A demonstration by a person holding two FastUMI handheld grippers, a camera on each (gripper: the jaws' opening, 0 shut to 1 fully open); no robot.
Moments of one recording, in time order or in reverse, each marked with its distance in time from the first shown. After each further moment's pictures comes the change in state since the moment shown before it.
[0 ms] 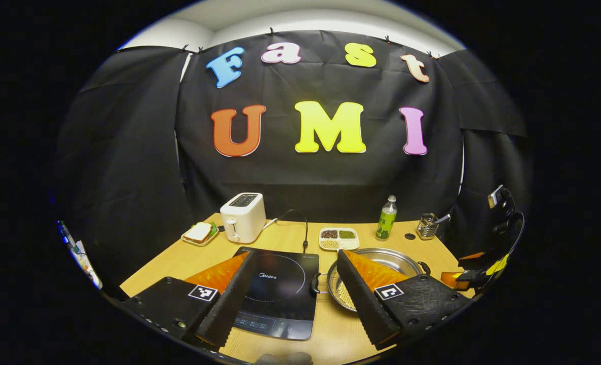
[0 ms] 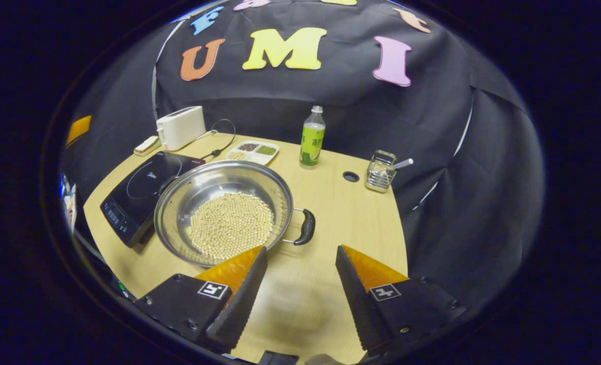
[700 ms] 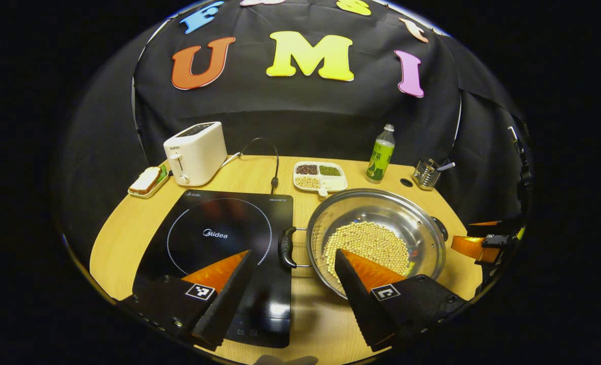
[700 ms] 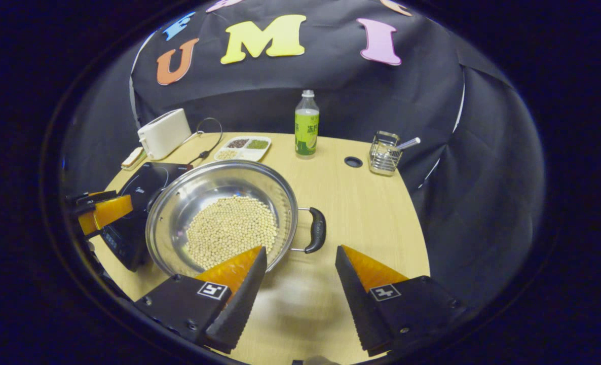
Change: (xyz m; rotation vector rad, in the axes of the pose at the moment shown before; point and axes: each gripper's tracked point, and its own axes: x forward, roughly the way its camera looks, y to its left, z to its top) left arm 0.105 -0.045 -0.131 0.010 0.356 -0.112; right arm 0.065 0.007 -0.008 0.110 0.130 0.010
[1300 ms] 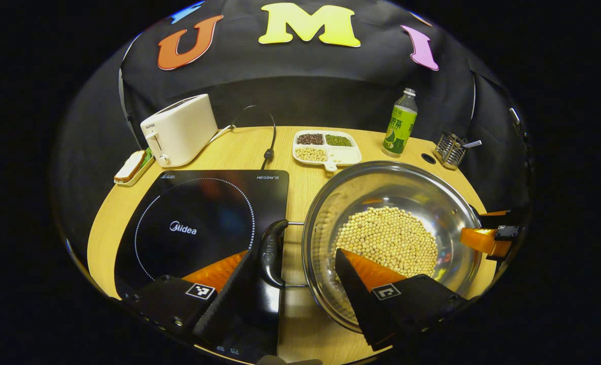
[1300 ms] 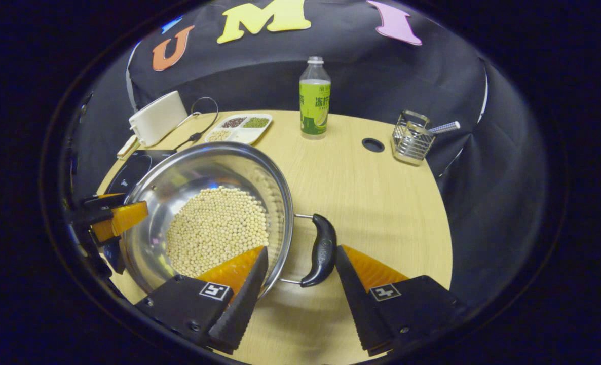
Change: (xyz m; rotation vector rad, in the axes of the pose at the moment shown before) left arm 0.066 -0.004 -0.022 0.021 0.130 0.042; right arm 0.067 0.003 0.004 -0.022 0.118 0.071
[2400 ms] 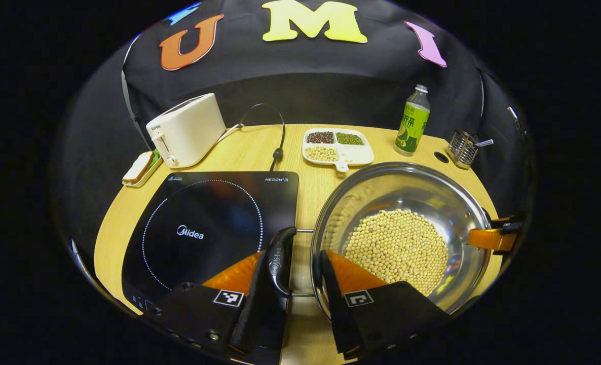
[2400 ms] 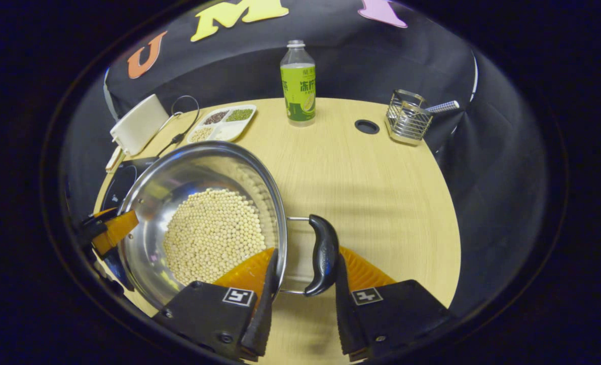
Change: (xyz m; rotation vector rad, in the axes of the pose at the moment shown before) left arm 0.004 0.011 0.002 0.000 0.027 0.056; right arm 0.012 0.004 0.000 0.118 0.090 -0.038
